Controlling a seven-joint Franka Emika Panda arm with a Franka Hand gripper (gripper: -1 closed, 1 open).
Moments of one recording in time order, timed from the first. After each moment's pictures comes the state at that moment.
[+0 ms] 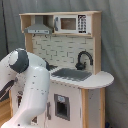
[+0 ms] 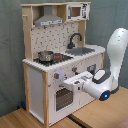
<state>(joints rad) 0.23 0.57 1.19 -2.12 -2.04 1.23 -0.23</state>
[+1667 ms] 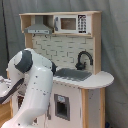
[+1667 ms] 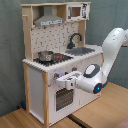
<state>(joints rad) 0.12 0.58 1.14 -2.07 -2.19 1.55 -0.18</state>
